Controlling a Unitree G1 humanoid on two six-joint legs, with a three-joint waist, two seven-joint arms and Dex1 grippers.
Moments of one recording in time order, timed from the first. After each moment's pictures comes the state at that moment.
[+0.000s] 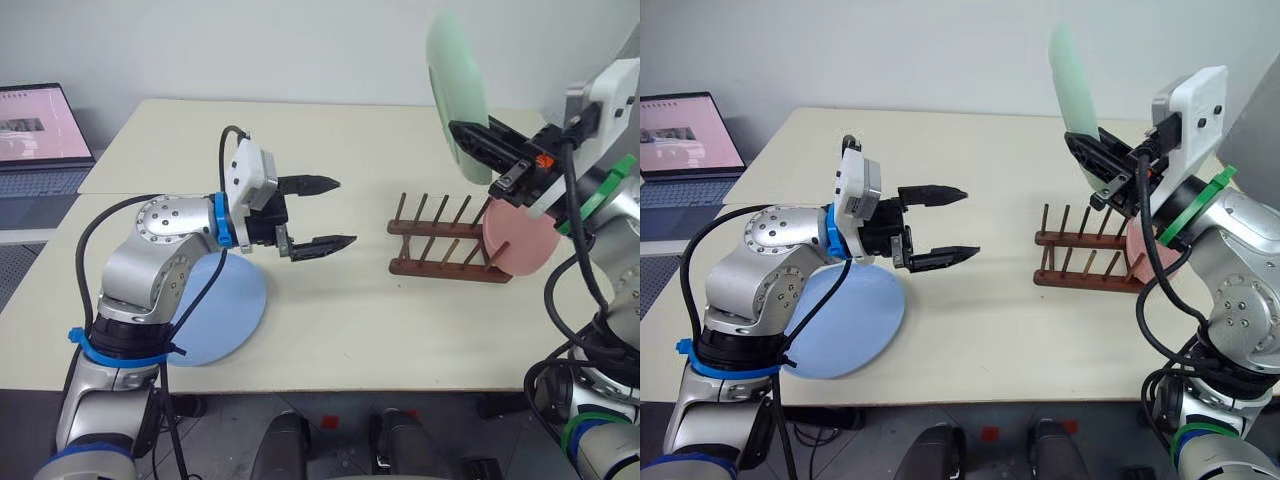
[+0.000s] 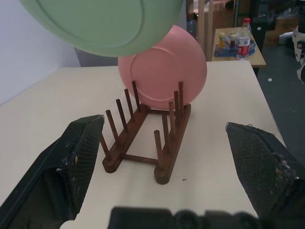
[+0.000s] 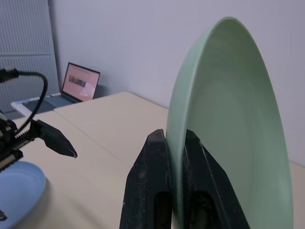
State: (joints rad) left arm -0.65 0.63 -0.05 -0.21 -0.53 0.46 -1.06; right arm -0.72 -0.44 -0.47 -0.68 0.58 1.20 0.56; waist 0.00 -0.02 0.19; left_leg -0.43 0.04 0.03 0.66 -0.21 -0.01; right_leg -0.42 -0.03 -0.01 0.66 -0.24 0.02
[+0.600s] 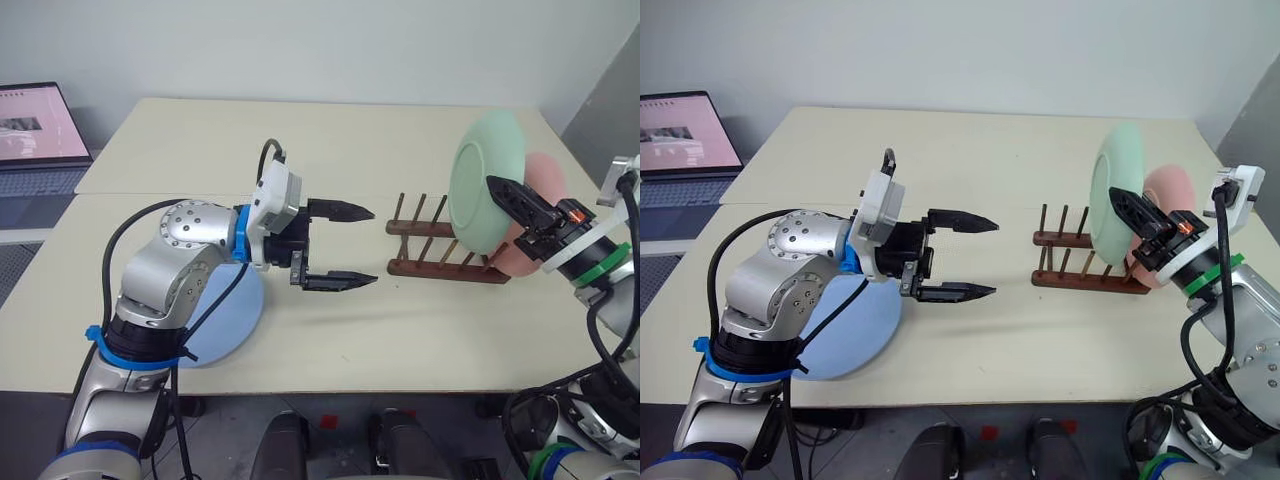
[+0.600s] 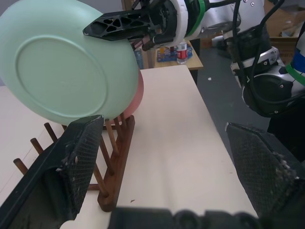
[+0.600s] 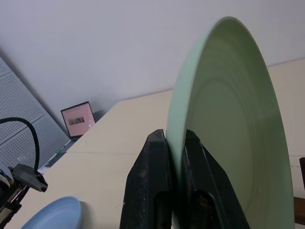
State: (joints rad) left arm -0.67 0.59 -0.13 -0.25 -0.55 0.44 -1.19; right arm -0.52 -0.24 -0.82 -0.66 1.03 1.39 0.21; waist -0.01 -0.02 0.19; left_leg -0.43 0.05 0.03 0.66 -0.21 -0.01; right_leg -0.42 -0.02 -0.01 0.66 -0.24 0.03
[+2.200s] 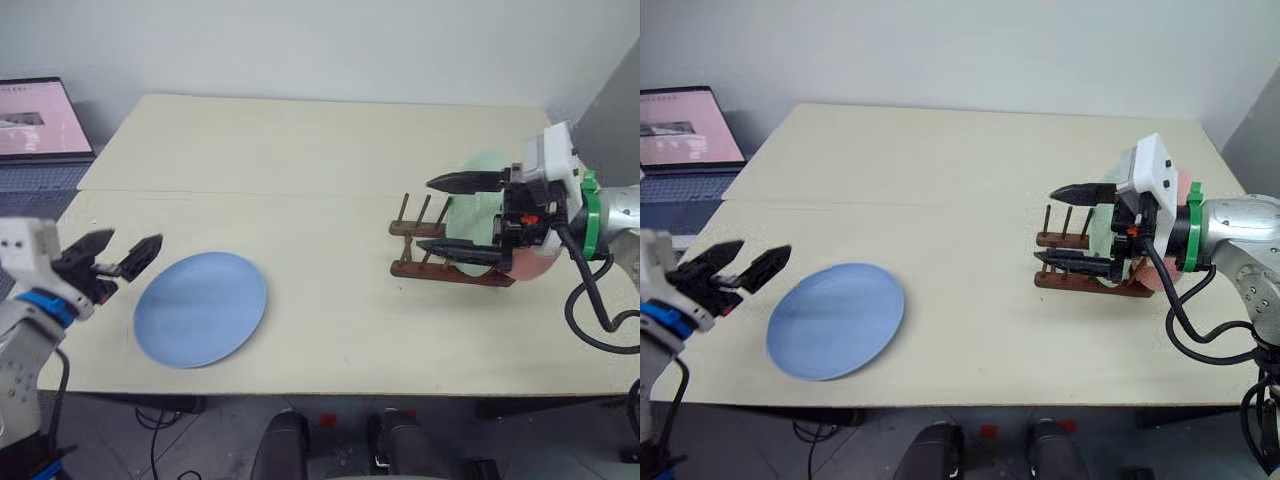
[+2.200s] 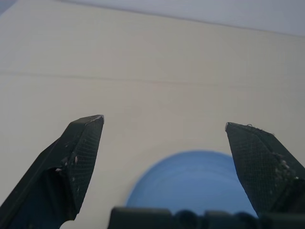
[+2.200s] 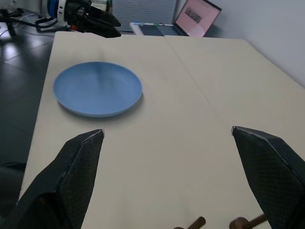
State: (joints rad) left arm 0.02 0.67 0.75 -0.31 -0.67 0.82 -0.57; right arm -0.61 -0.93 -0.03 -0.38 0.73 0.64 1.05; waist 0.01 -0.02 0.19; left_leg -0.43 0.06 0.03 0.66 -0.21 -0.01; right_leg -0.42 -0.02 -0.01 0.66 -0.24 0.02
